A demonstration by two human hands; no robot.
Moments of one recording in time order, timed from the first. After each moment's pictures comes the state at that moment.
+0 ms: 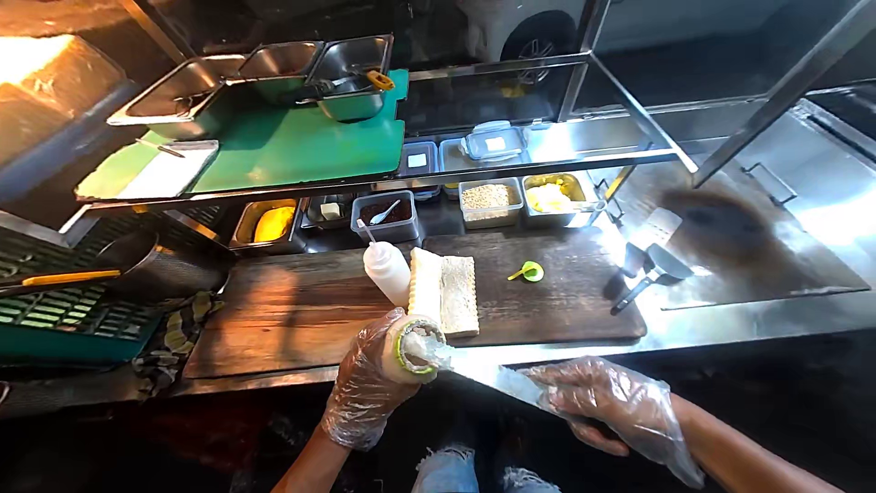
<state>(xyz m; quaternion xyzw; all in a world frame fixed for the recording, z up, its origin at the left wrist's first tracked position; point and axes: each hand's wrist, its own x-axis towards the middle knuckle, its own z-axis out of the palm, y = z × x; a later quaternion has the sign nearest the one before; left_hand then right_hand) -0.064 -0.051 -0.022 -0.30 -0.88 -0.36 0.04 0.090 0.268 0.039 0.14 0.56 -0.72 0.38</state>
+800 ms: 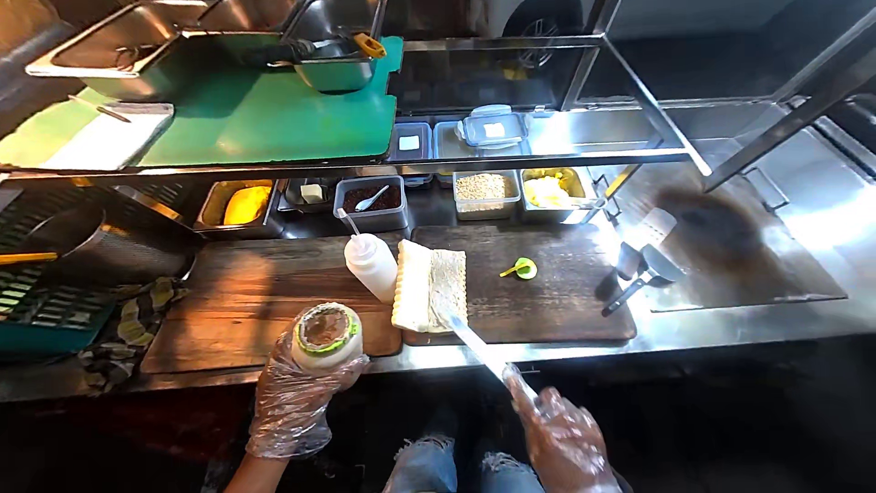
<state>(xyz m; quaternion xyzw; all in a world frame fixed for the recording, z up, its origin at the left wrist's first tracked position) -0.077 -0.111 -0.045 -0.06 -0.89 -0.45 0.02 0.146 0.180 -0.069 0.18 0.98 -0.06 0.01</state>
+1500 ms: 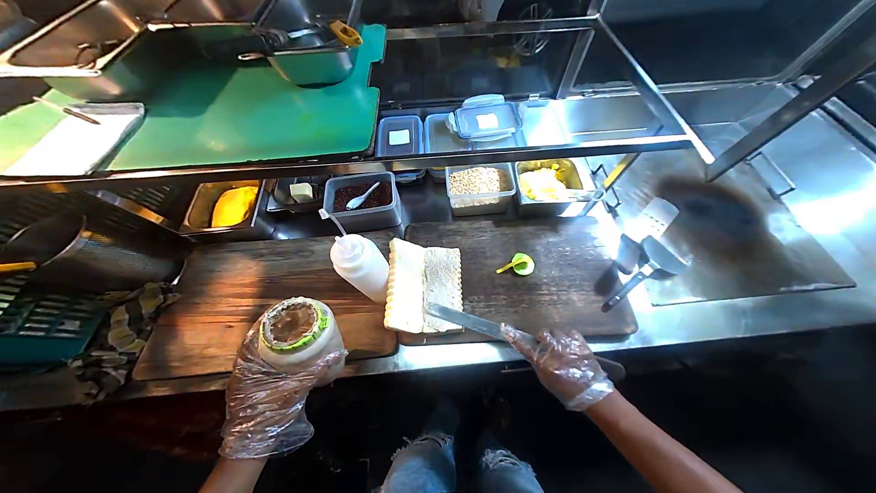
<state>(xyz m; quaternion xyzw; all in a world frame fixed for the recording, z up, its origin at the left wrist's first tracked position) -0.095 -0.125 -0.050 -0.07 -0.87 -0.48 0.05 0.092 0.283 -0.136 0.00 1.00 -0.04 -0.01</state>
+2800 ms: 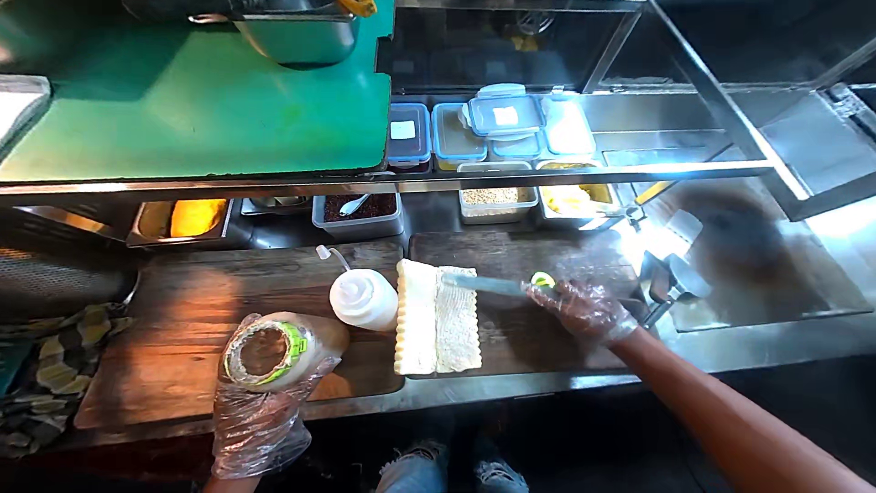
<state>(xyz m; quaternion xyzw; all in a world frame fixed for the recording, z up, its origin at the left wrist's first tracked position) -0.158 -0.131 -0.100 -0.09 -0.82 -0.56 0.08 -0.037 0.366 -0.133 -0.10 0.99 0.02 0.05</state>
